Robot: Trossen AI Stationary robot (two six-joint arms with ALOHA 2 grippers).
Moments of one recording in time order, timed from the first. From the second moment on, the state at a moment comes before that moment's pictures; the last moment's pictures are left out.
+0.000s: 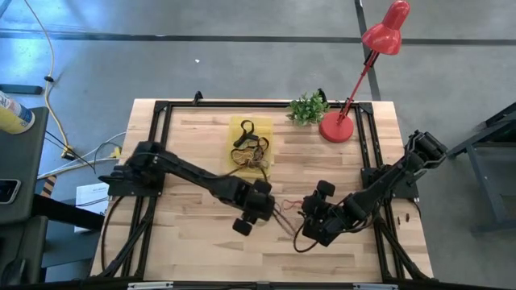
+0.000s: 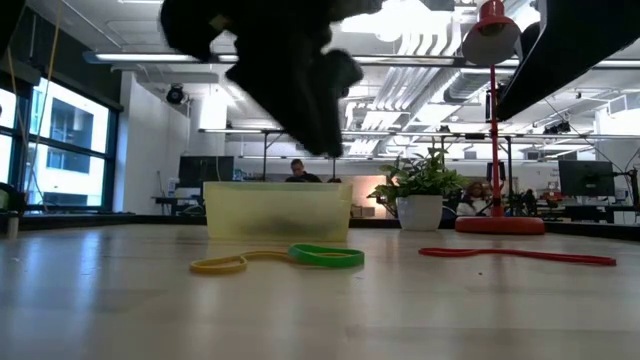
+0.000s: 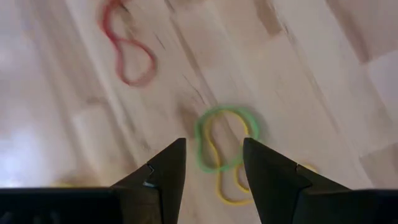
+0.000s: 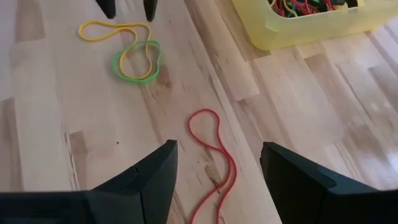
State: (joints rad) left arm -0.18 1.97 1.52 -0.69 -0.07 0.21; right arm 0.65 1.55 1.03 -0.70 0.65 0.87
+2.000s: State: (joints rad) left arm -0.16 2.14 1.52 -0.71 -0.11 0.08; right arm 0.68 1.55 1.03 -0.69 0.64 0.94
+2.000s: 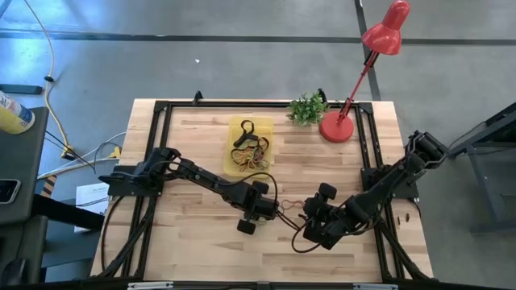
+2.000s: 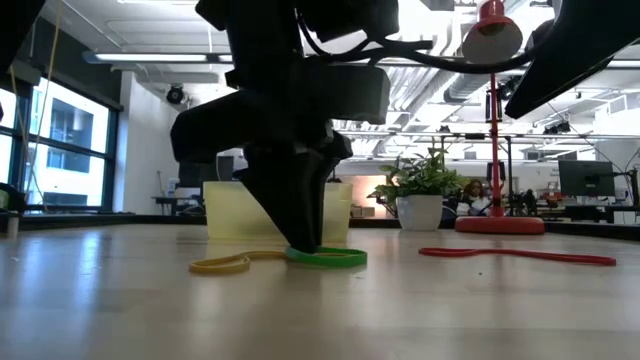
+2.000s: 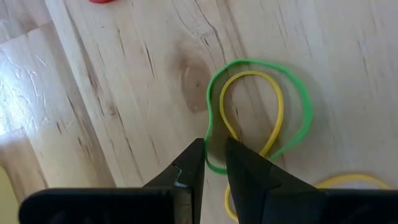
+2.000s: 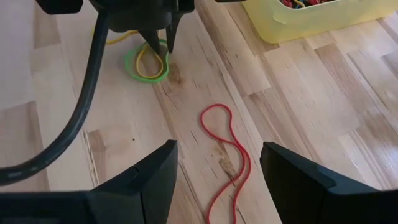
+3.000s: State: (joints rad) left arm -0.15 2.15 1.52 -0.71 -0.10 0.06; right arm 0.68 1.55 1.03 -0.69 0.64 0.93
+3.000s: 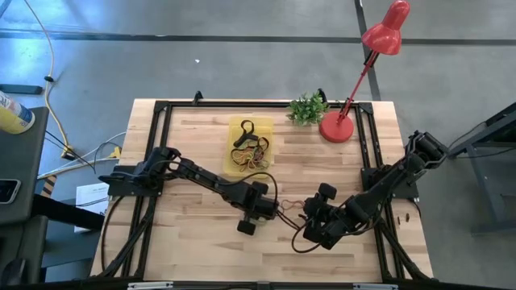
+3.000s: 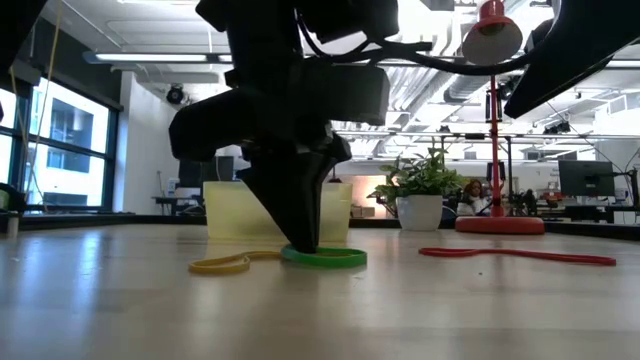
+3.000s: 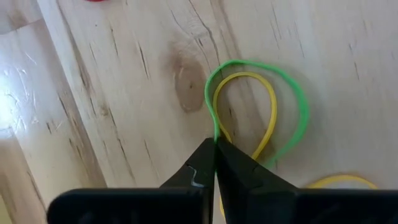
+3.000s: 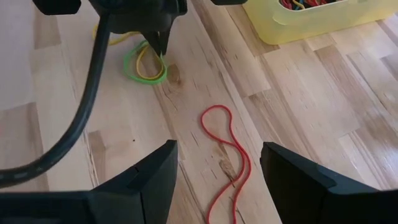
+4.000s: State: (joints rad) left arm -0.14 1.76 1.52 -0.80 -0.33 0.14; right arm 0.67 1.55 1.03 -0.71 0.65 0.93
